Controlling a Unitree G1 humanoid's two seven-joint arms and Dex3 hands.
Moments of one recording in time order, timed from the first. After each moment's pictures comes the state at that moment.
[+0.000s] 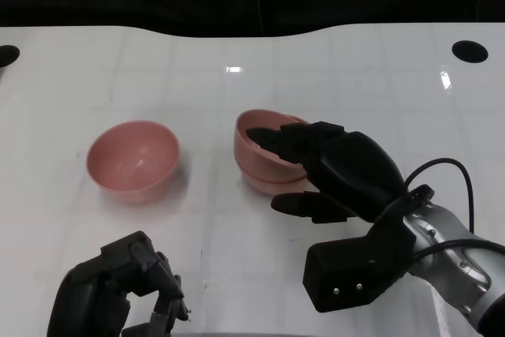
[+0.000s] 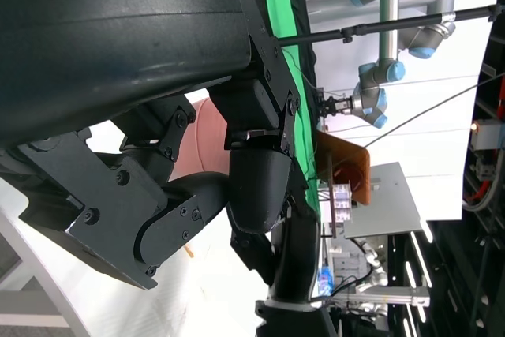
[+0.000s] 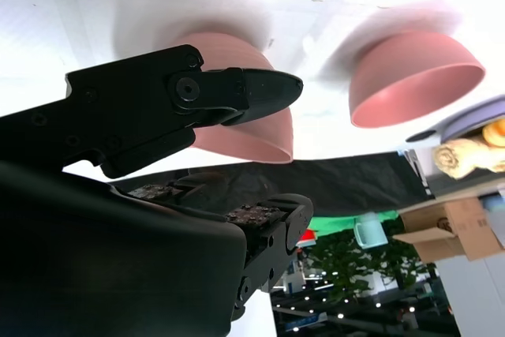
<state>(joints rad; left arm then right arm) 0.30 -0.03 0.00 0.02 -0.23 -0.58 -0.32 -0.52 -0.20 0.51 0.48 -0.72 -0.37 -0.24</state>
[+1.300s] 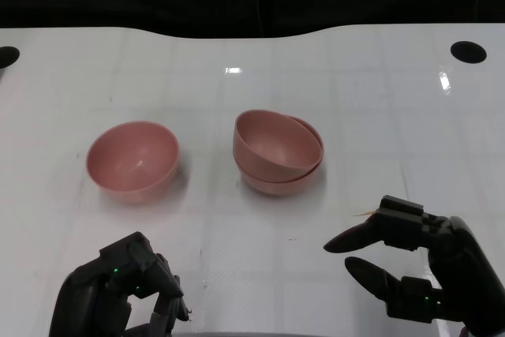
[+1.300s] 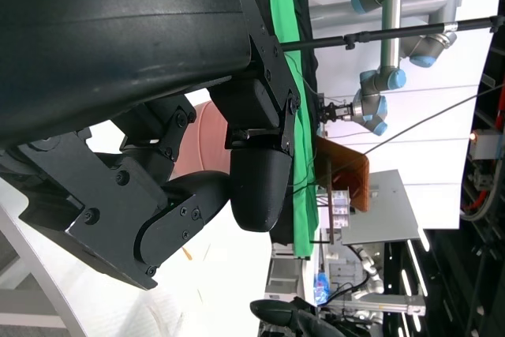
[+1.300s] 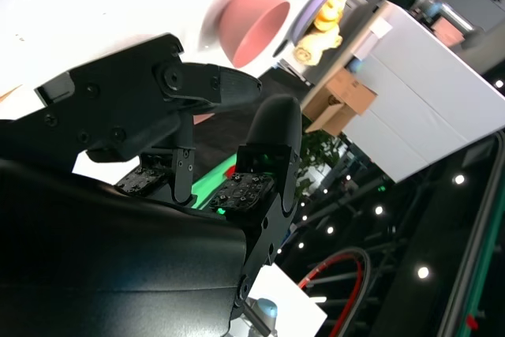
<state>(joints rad) 0.30 -0.04 0.00 0.05 -0.25 -0.59 -0.32 0.03 -0.23 0.20 0.18 -0.32 -0.91 -0.17</state>
